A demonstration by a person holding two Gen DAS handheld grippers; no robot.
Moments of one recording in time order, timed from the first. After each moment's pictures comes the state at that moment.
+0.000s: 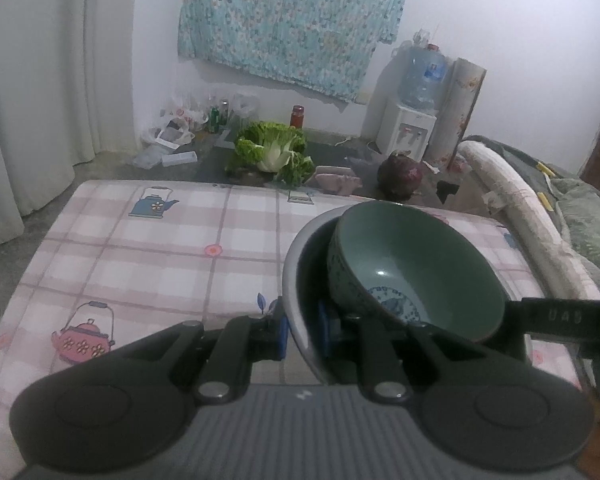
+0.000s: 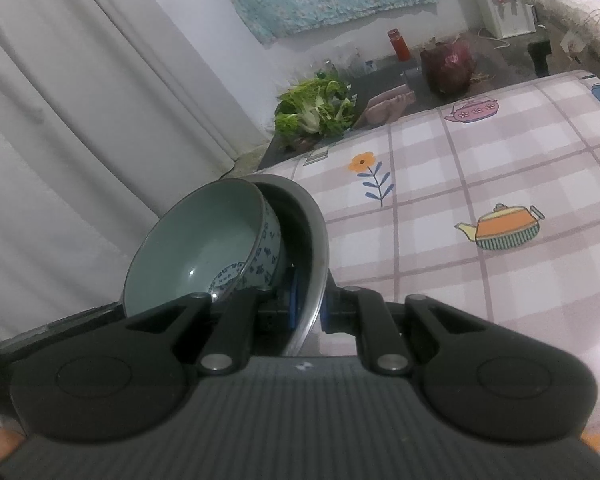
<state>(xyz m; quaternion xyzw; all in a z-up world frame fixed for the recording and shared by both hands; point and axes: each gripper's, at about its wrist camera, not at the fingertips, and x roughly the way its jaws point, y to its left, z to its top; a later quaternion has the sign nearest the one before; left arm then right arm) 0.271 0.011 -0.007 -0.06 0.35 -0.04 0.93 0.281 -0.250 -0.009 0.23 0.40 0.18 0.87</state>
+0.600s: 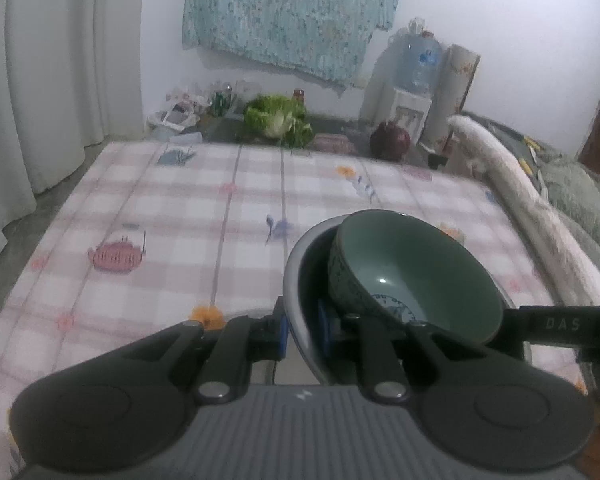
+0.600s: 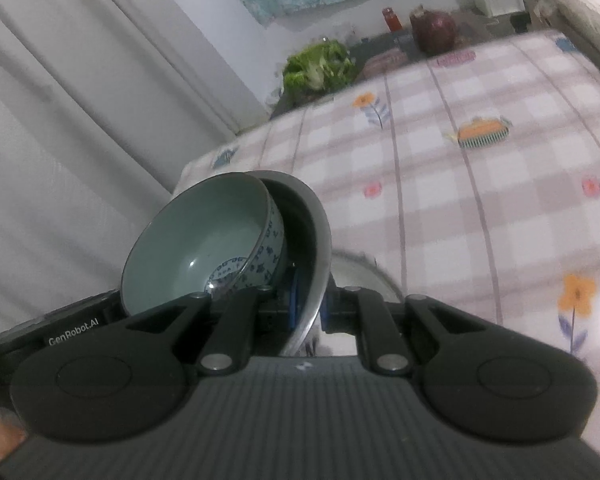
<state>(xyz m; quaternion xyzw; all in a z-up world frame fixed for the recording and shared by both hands) 0.174 0.015 -0.017 -0.06 0.38 -0.04 0.92 0.172 -0.246 -0.010 0.23 0.44 0.18 0.85</state>
